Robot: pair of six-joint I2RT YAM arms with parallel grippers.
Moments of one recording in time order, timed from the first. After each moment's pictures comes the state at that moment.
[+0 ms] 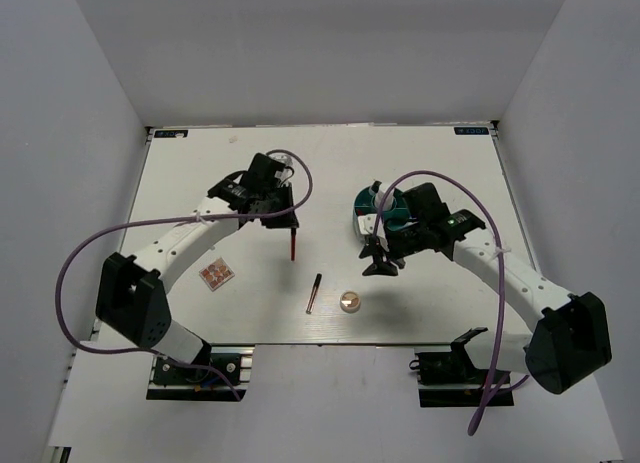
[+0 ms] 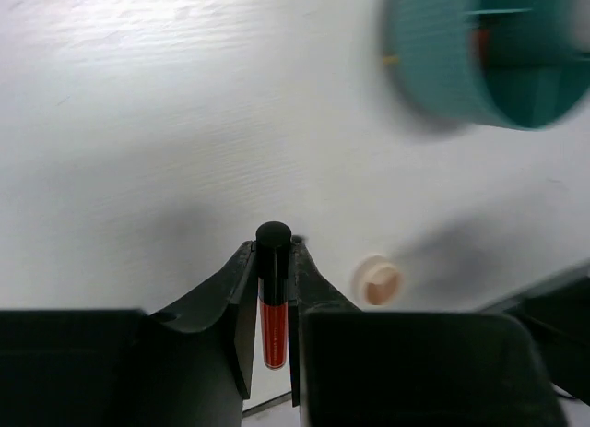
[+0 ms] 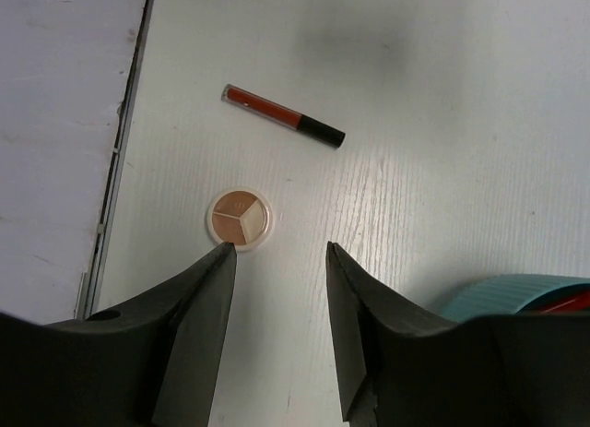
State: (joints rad) left arm -0.55 1.52 1.24 -0.68 0.05 -0.51; right arm 0.53 1.24 0.94 -0.70 -0.90 -0.99
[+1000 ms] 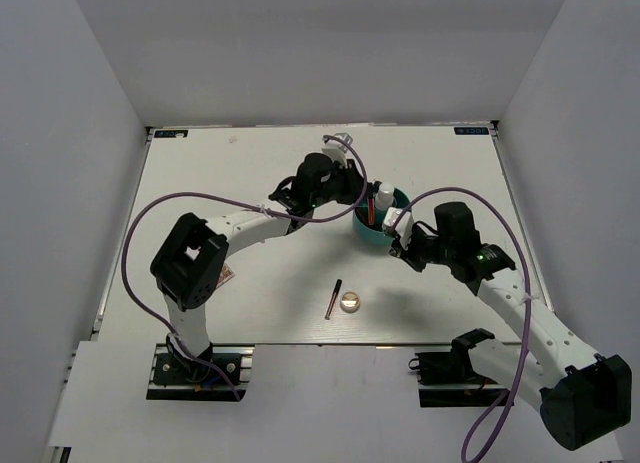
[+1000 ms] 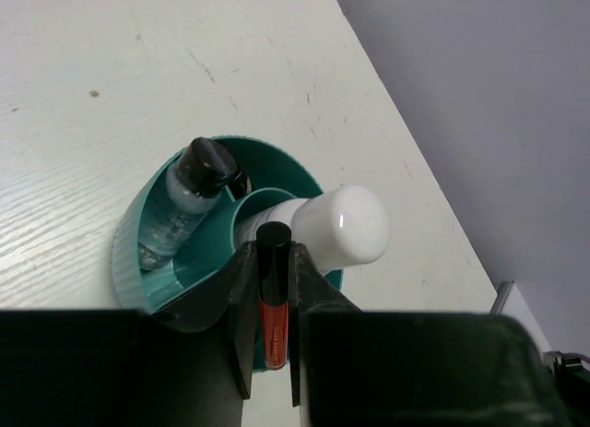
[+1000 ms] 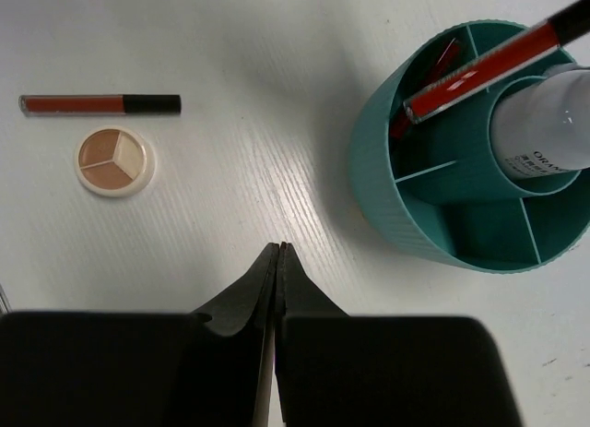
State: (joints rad) left arm -0.71 1.85 1.29 0.29 0.20 -0.58; right arm 0.43 0.93 0.69 -0.47 -0.52 -0.66
